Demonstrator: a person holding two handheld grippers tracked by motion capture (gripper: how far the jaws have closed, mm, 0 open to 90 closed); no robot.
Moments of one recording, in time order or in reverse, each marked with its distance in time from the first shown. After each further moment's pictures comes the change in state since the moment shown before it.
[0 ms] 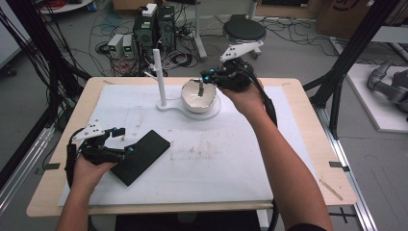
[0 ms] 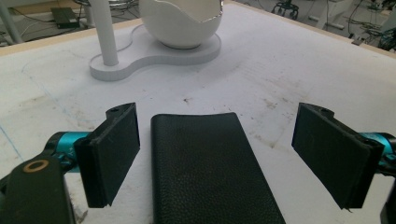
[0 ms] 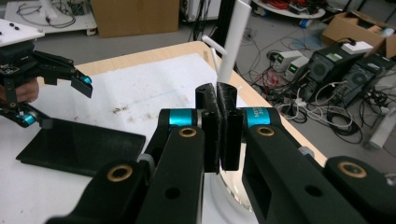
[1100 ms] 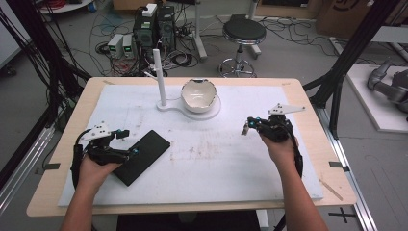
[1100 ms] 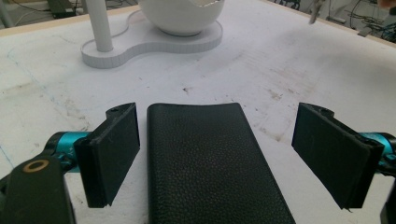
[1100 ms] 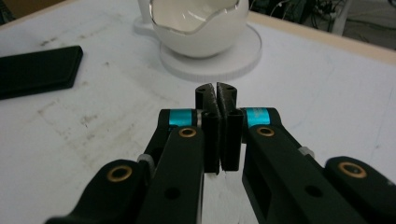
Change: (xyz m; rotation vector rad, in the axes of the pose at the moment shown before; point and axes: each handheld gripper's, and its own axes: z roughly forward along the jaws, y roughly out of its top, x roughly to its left) left arm 0.000 -0.007 0.014 0.029 -0.007 -0.003; right arm 0.000 -0.193 -0.055 0.050 -0.207 0.326
